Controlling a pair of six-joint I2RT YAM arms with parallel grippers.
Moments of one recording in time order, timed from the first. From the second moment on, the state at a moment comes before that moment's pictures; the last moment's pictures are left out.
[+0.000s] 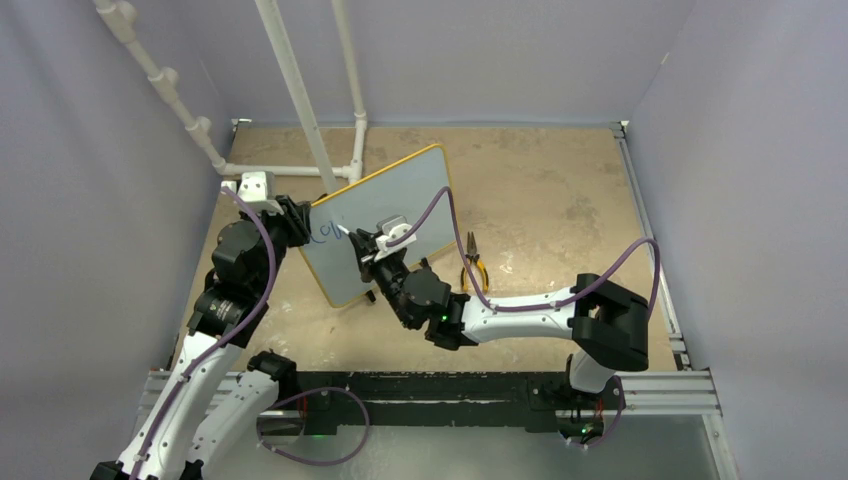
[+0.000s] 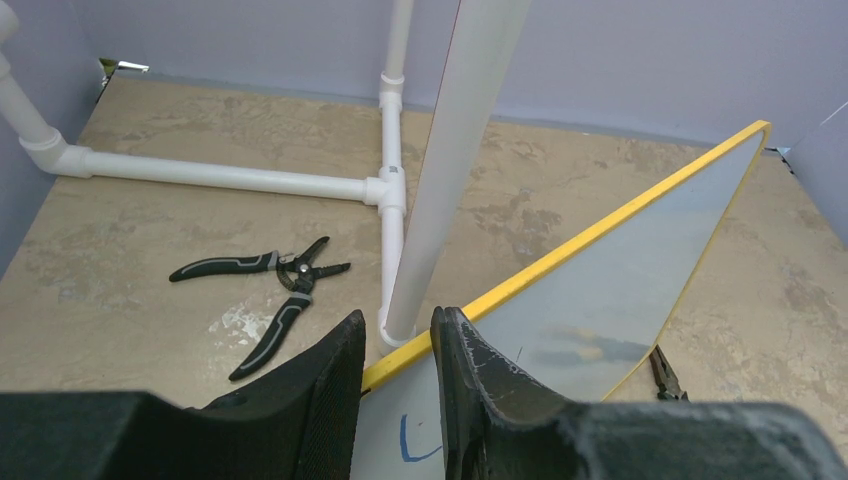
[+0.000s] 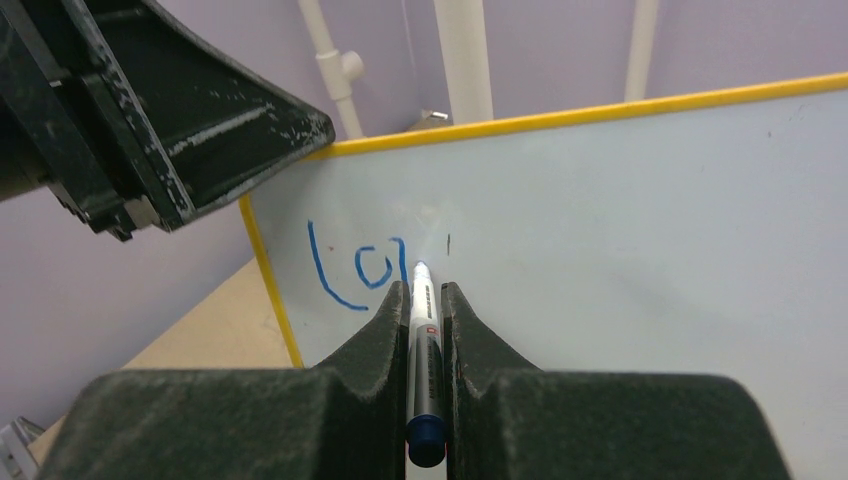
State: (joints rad) left arm -0.33 0.66 0.79 -0.25 -0.25 -0.25; right arm 1.31 1.66 1.00 0.89 0.75 0.03
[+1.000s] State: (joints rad) left arm -0.32 0.66 0.79 -0.25 -0.23 -0.25; right arm 1.31 1.63 0.95 0.96 0.74 -0.02
